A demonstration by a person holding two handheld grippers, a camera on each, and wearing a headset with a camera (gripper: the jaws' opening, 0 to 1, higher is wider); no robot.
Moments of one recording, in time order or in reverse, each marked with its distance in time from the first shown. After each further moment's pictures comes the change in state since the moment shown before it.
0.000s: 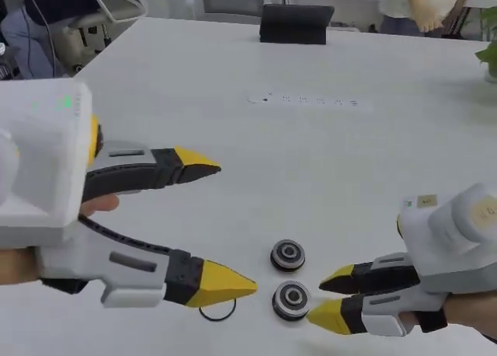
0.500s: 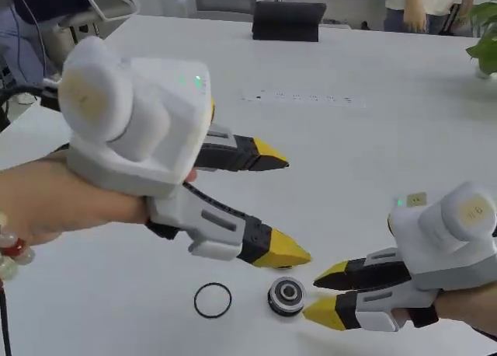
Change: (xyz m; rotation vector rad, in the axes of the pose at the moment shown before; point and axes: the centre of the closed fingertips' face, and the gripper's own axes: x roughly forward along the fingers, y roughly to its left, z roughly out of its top) left arm 0.061 0.005 0.008 0.122 0.026 -0.142; right arm 0.003 -0.001 -0.003 -0.040 0.008 -0.010
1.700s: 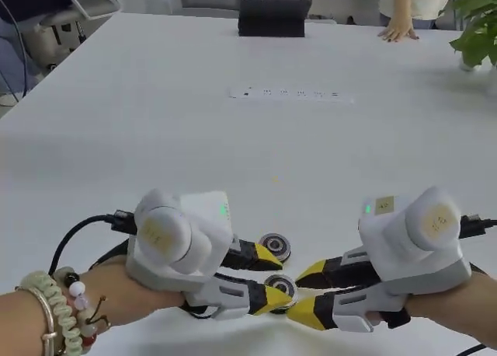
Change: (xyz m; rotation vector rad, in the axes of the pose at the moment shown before) left arm 0.058 -0.034 -0.105 -0.115 0.120 -0.029; right arm 0.013 0.000 -0.001 -0.094 0.019 -0.035
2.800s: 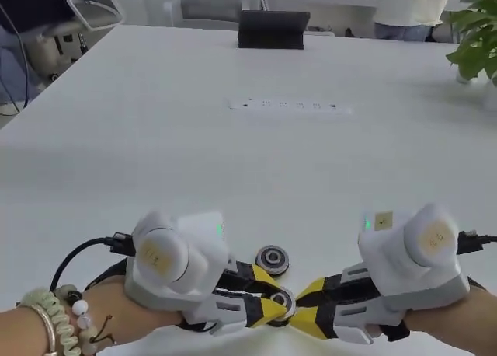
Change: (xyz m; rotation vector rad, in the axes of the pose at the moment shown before) left arm -0.002 0.001 -0.003 -0.047 -0.035 0.008; right arm 0.002 -0.001 -0.006 -0.003 0.010 0.003
